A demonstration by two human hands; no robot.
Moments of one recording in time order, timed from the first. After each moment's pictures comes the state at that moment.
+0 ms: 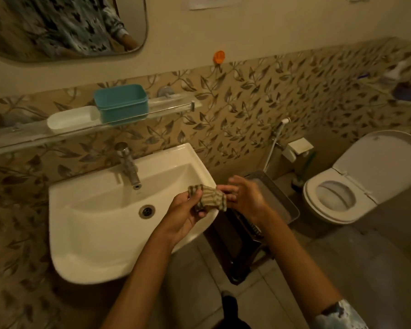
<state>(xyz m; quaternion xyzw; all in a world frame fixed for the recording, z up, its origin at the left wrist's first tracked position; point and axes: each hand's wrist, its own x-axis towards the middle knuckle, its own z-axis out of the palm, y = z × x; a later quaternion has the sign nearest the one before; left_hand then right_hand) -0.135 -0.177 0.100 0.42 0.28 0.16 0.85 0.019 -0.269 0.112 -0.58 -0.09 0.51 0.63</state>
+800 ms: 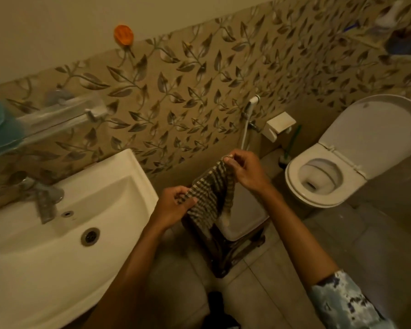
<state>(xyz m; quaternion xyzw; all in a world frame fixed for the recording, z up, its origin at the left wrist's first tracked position) 0.086 -0.188 0.051 0.74 0.35 0.08 0.57 0.282 -0.303 0.064 -0.74 -0.37 0.20 0.52</state>
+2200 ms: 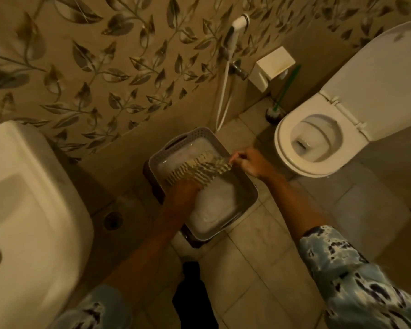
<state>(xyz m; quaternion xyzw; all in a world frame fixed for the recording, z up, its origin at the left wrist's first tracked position) 0.241 -0.200 -0.188 0.90 0.25 -0.10 0.34 0.458 -0.321 -0.179 -0.82 -0.30 0.37 0.31</state>
